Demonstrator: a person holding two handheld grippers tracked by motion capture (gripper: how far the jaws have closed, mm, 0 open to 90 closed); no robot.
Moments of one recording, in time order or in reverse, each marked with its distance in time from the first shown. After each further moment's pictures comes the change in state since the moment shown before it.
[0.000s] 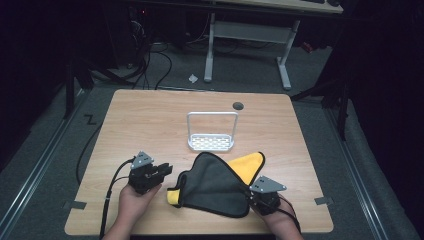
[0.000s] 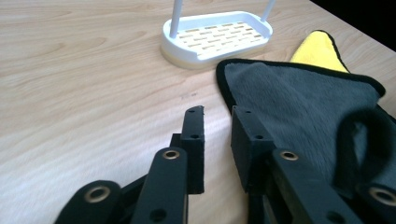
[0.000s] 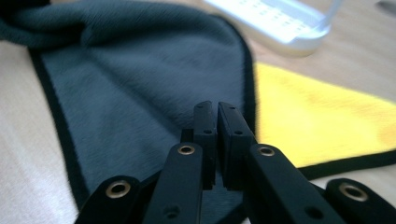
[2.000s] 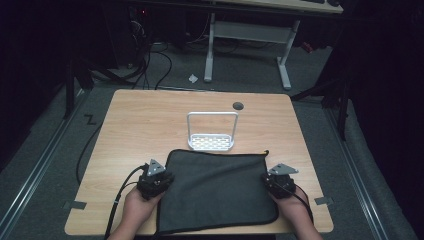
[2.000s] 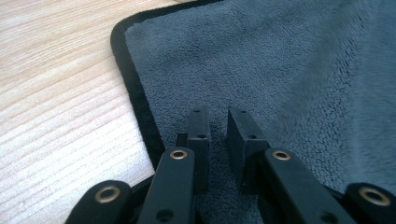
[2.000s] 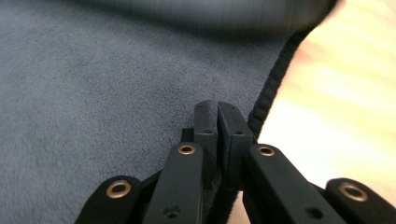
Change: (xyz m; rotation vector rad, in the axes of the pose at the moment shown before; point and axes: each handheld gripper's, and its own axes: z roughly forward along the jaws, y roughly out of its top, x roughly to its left) left arm -0.006 -0.030 0.022 0.144 0.110 0.121; right arm -0.074 -0.032 0.009 0.180 -0.196 0.152
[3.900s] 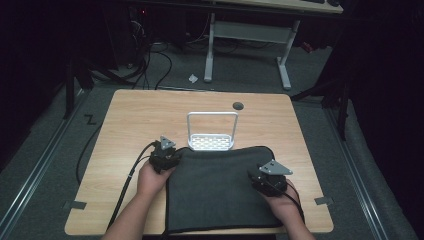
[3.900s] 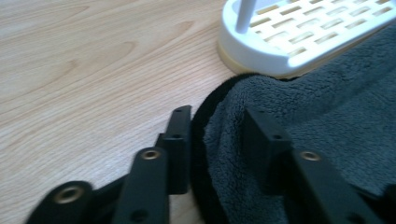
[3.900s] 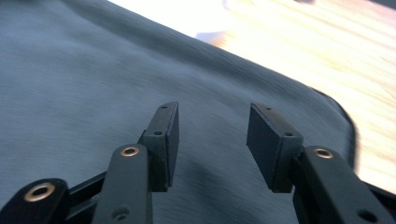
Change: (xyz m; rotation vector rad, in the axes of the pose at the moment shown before) left arm 0.030 0.052 0.059 -0.021 0.103 -0.015; right arm 0.032 0.030 -0.004 -0.179 0.000 -0.051
